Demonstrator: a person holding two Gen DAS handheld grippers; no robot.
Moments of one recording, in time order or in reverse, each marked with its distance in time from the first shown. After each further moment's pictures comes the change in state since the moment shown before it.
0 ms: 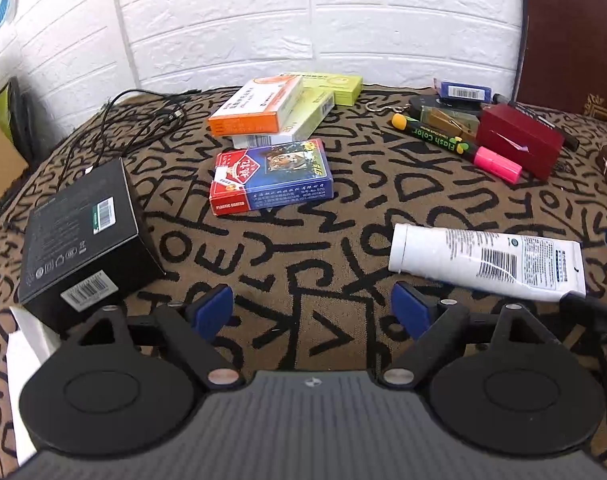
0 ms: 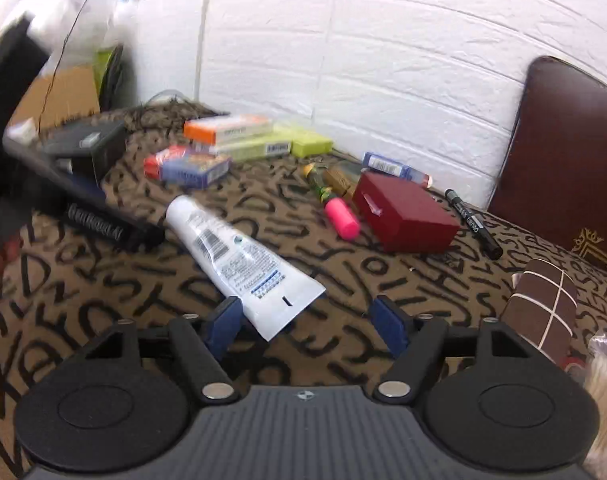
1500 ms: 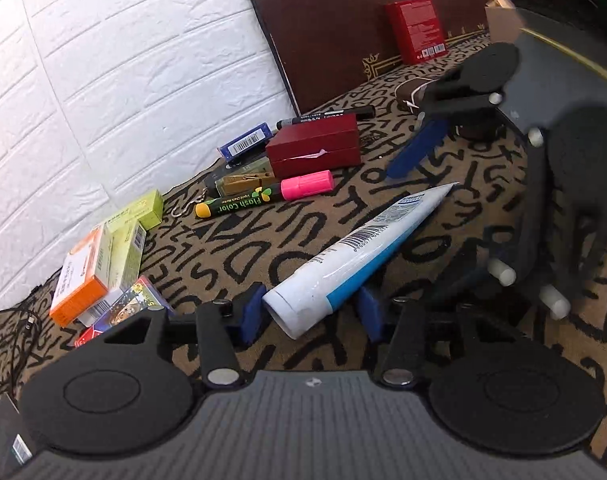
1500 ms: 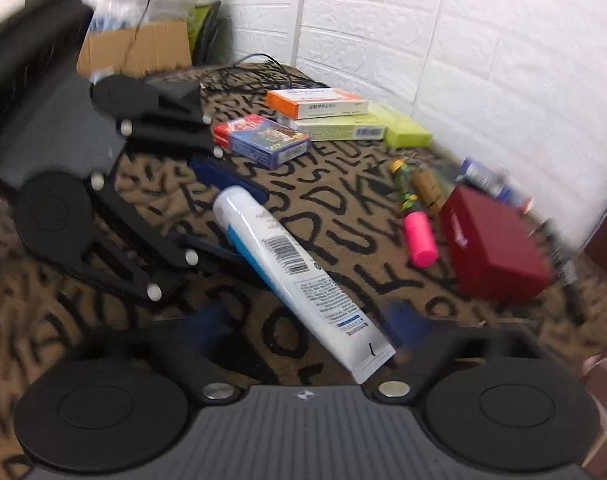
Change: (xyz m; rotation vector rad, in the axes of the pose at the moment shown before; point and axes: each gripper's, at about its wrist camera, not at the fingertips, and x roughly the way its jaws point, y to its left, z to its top) left arm 0.008 -0.039 -0.006 0.601 -0.241 -0.384; right arm 0.036 0.010 0.018 -0.312 0.092 0.131
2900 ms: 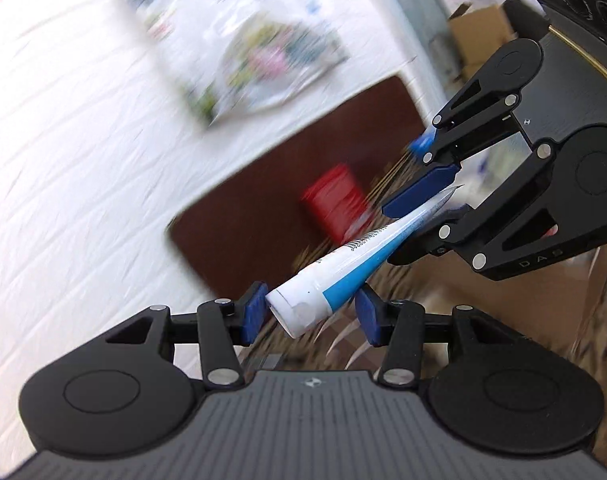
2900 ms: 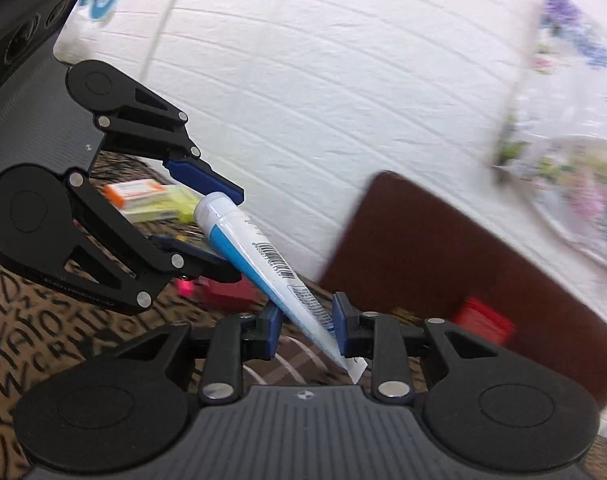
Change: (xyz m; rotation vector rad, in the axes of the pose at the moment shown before) left arm -0.084 -0.109 0.183 0.283 -0.358 -0.081; right arm -0.233 -0.051 -0.003 0.160 -0.073 -0.541
